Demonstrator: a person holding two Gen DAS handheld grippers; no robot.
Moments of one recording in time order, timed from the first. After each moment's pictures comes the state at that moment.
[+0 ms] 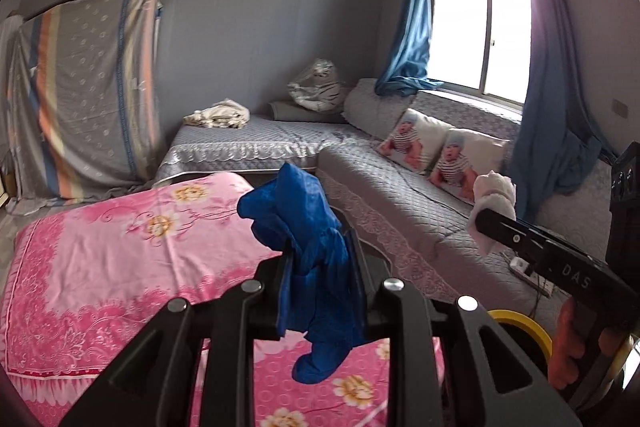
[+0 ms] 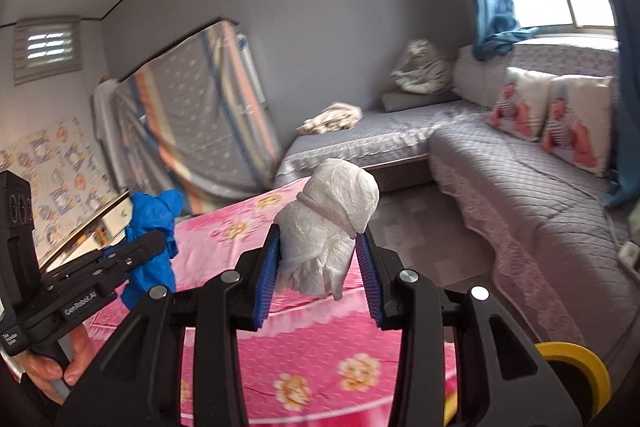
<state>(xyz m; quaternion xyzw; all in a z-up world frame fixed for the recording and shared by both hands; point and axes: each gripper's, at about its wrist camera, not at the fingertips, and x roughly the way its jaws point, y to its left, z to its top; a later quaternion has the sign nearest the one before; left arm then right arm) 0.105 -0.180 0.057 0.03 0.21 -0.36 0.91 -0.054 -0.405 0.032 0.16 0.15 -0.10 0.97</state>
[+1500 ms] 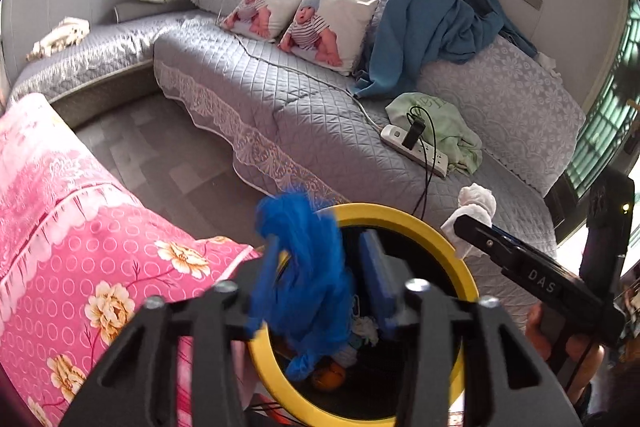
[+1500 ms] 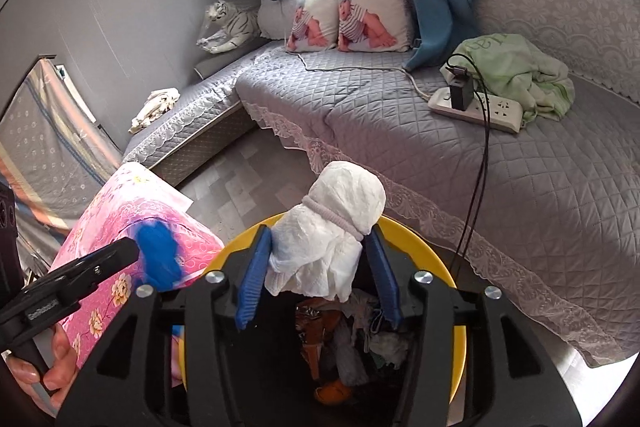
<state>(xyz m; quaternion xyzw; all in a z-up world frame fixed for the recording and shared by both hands) 0.030 -0.396 -0.077 0.12 0.38 -0.55 0.73 -0.233 -0.553 -0.124 0.31 0.23 -0.35 0.85</state>
